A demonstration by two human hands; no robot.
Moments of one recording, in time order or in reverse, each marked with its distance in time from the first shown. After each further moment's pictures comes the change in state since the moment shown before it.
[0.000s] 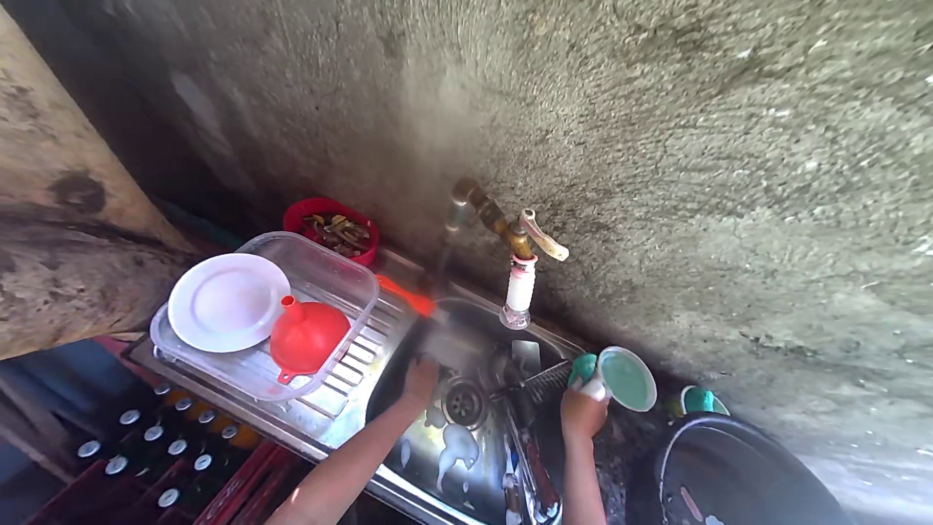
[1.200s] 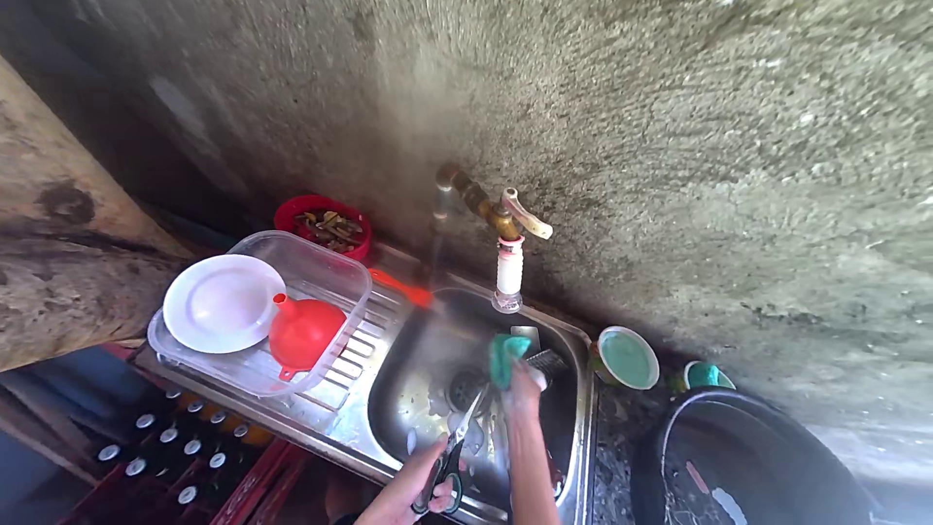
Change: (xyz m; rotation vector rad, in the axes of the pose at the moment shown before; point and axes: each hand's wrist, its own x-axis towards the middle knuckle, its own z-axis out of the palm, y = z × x) left_hand -0.183 0.016 0.022 -1.952 -0.462 -0.085; right_hand -0.079 -0.069 0.026 1.137 -0.366 0.400
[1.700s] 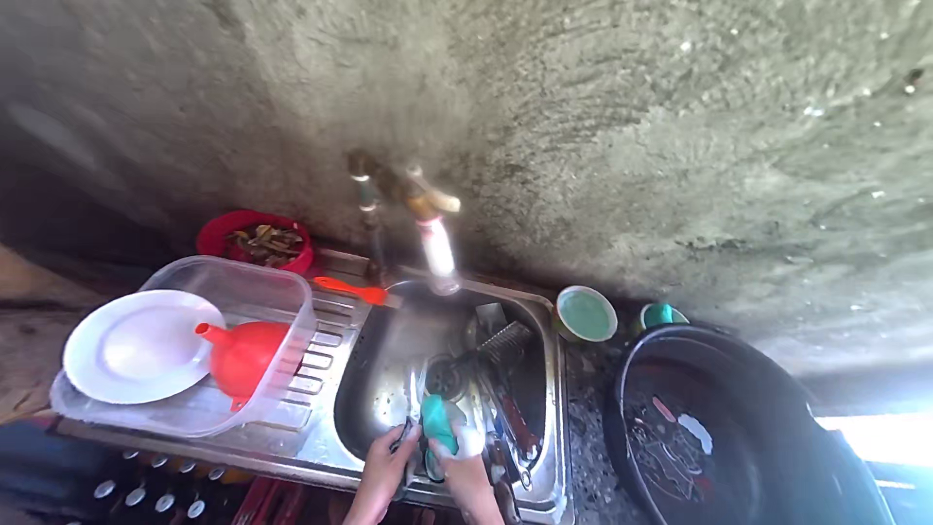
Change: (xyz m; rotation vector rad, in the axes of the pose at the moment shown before) left_hand 0.014 -0.005 -0.008 0.647 0.433 0.422; right_hand -0.122 0.026 -0.057 -0.443 -0.432 0.098
